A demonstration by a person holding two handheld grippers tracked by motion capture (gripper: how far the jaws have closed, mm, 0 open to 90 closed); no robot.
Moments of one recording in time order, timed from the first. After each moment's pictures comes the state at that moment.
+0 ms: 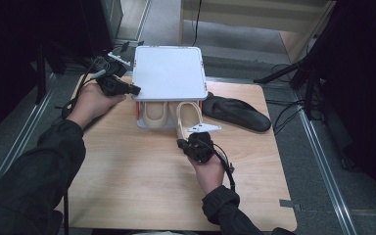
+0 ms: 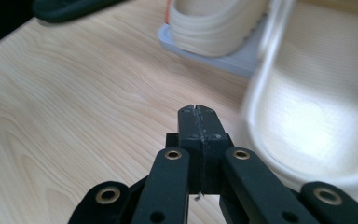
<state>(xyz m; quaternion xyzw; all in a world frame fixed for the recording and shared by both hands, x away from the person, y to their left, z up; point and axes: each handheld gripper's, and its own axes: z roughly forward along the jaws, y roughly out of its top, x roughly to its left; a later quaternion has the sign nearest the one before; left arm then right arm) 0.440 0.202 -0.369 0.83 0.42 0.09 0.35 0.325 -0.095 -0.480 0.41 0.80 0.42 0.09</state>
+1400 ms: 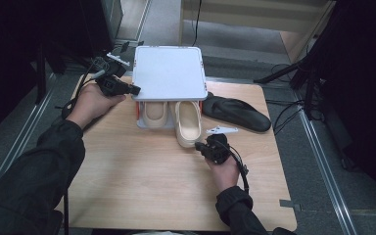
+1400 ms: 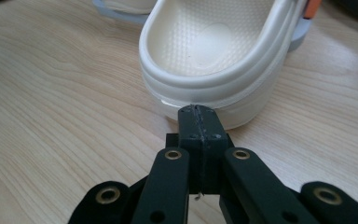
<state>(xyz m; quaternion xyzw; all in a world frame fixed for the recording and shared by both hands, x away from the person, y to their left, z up) 0.439 0.204 -0.371 0.83 0.42 0.09 0.36 0.344 -0.141 -0.508 0.45 0.80 0.39 0.09</state>
